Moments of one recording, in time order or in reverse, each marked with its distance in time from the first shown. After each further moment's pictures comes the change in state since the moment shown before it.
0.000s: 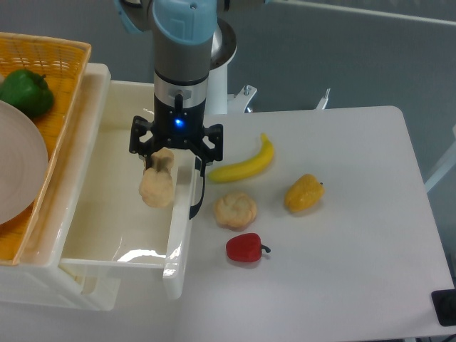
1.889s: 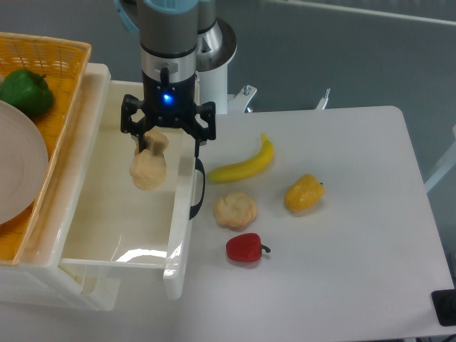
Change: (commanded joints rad) arm -0.038 0.085 -0.017 0.029 -0.014 -0.034
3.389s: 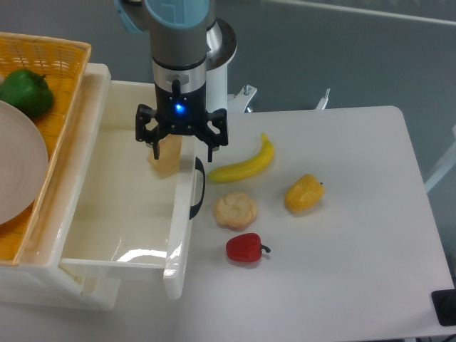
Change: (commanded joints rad) arm 0.061 -0.022 -0.018 -0.029 0.078 0.054
